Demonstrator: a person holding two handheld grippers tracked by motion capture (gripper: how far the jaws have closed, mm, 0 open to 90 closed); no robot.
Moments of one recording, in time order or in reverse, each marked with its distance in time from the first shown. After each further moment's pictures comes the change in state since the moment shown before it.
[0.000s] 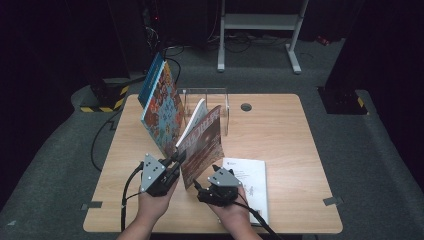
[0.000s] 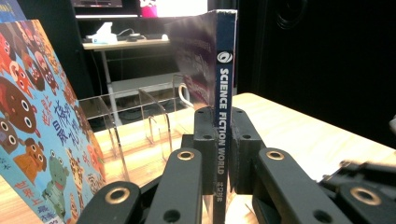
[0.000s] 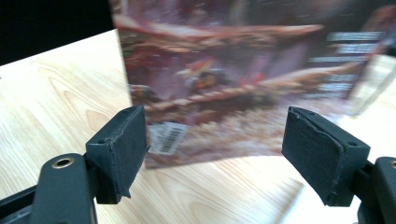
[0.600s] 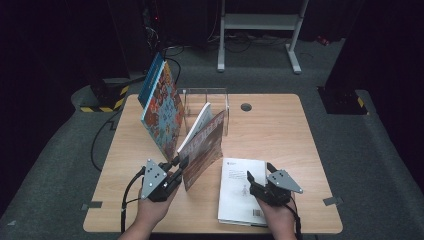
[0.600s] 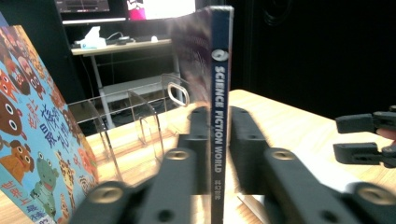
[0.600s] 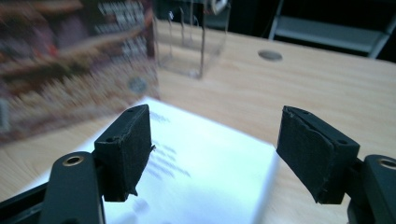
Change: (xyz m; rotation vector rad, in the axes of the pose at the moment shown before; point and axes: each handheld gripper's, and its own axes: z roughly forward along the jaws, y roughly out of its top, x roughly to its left) left arm -0.007 -0.003 -0.001 0.014 -0.021 0.045; right arm -0.100 -0.051 -0.071 -0.042 -0.268 0.123
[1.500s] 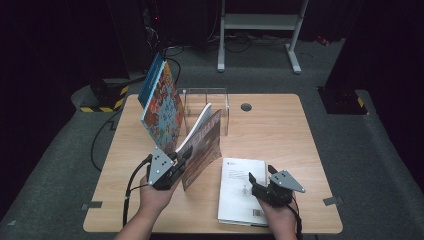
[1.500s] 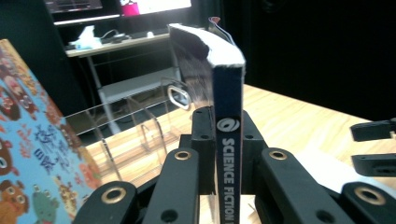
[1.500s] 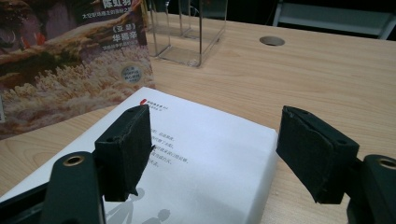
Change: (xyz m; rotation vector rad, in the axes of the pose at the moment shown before) left arm 0.008 0.017 0.017 0.019 -0.032 0.032; right arm -0.005 -0.007 0.002 0.022 0.017 0.049
